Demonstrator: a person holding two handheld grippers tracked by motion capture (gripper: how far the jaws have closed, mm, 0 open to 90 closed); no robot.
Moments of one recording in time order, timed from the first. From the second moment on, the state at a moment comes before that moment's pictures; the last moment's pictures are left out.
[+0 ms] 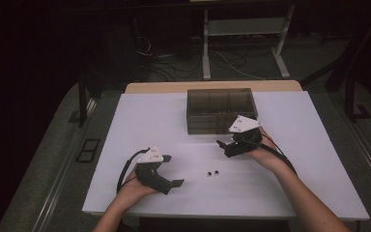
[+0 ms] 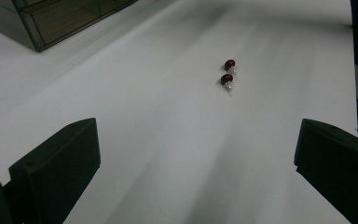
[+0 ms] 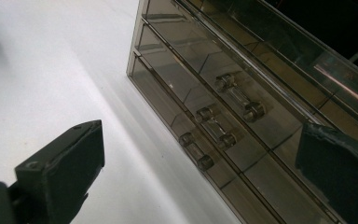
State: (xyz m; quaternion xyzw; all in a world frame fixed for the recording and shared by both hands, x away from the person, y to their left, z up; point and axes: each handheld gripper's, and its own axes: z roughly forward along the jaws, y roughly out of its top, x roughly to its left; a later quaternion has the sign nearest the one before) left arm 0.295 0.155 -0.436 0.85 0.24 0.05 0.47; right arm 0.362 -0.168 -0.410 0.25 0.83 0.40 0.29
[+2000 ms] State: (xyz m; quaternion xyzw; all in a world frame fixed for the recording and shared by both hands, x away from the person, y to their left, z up) left arm 0.296 0.156 -0.436 0.85 0.25 0.04 0.47; right arm 0.352 -0.161 -0.416 0.18 0.84 0.31 0.41
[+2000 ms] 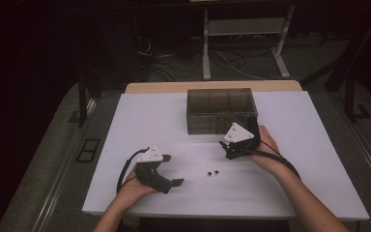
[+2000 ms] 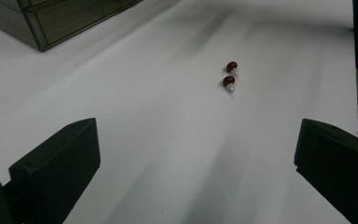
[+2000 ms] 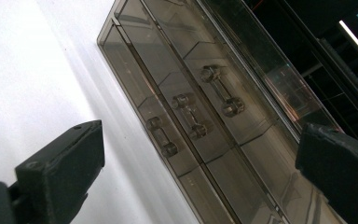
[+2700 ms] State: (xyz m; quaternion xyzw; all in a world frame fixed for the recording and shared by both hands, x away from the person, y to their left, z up) left arm 0.296 0.156 -0.435 0.85 0.25 0.05 0.47; right arm 0.348 -0.155 -0.420 0.14 0.83 0.27 0.46
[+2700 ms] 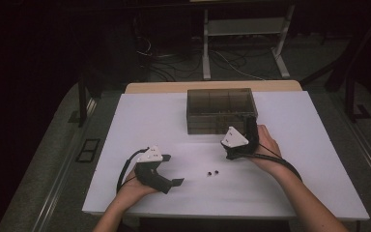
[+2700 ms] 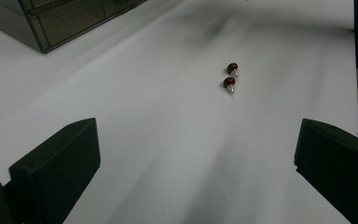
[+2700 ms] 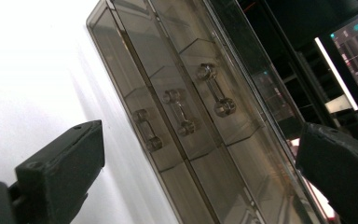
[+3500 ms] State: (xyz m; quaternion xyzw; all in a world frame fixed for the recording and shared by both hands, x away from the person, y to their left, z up) left arm 0.295 0.157 -0.434 0.85 0.25 0.05 0.47; right arm 0.345 -0.150 -0.425 0.07 0.82 0.19 0.54
